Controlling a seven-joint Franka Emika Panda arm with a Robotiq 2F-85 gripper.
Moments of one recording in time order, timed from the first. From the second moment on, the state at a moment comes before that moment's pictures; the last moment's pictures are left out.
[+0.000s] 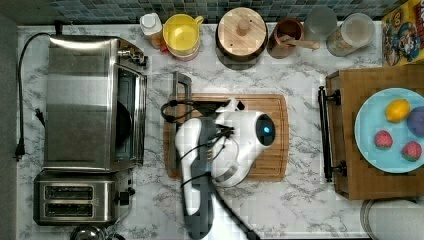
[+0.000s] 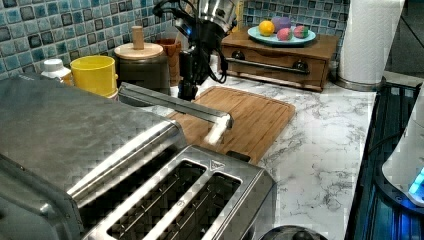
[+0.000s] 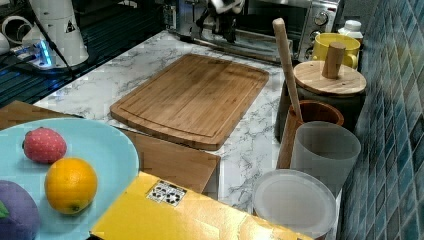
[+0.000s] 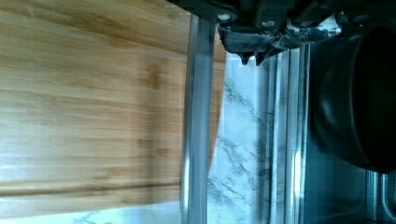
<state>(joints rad) -0.06 0.12 0.11 -2.32 0.84 0.74 -1.37</state>
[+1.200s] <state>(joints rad) 0.07 -0.03 0.47 -2.21 -0.01 0.86 -0.35</state>
